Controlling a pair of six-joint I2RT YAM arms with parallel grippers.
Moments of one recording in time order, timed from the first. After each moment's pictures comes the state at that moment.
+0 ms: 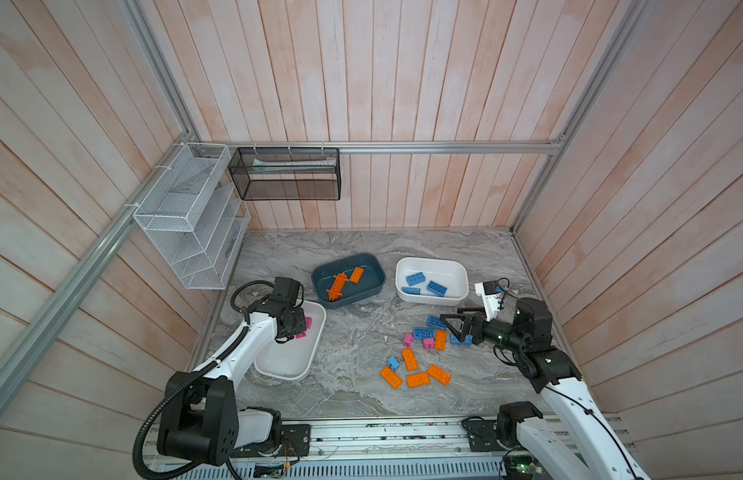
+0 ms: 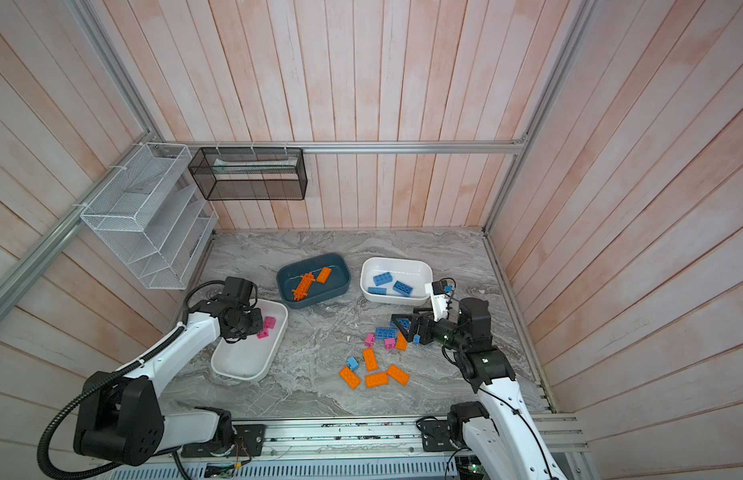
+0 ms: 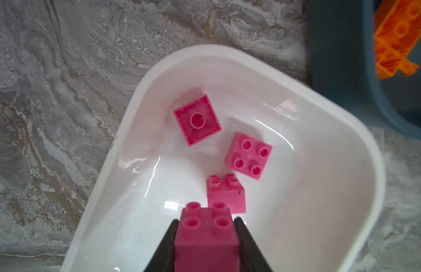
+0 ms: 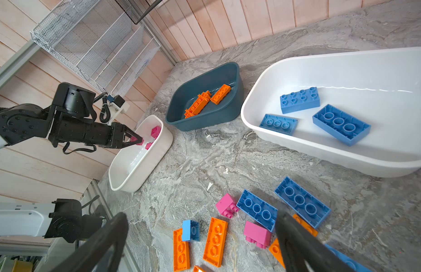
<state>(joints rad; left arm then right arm) -0.16 1.33 0.83 -0.70 -0.14 -0.37 0.16 0.71 0.56 -0.31 -0.69 0.34</state>
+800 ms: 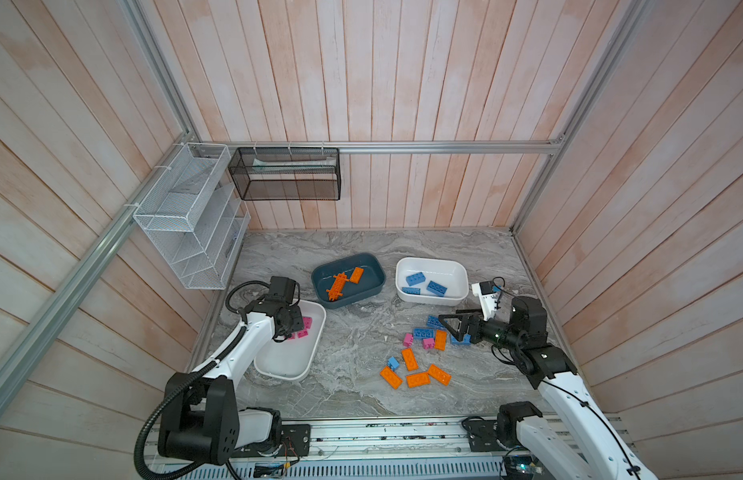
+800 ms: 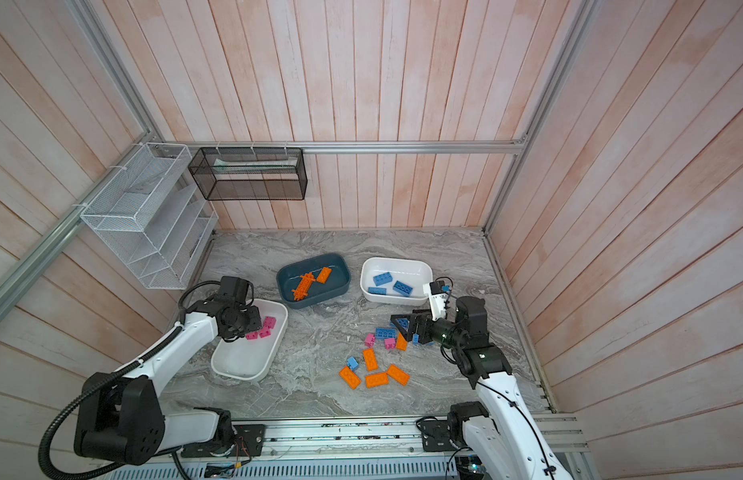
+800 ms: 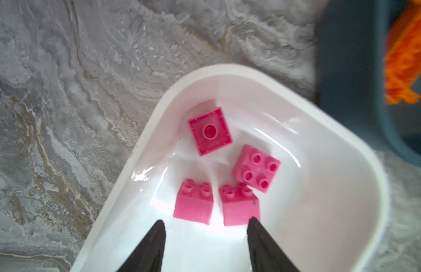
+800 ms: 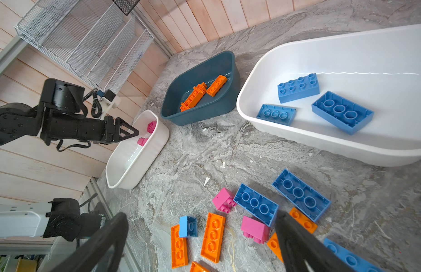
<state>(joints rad) -0.17 1.28 0.86 -0.72 -0.11 -0.41 0.16 0.75 0.56 -0.30 -0.69 0.34</state>
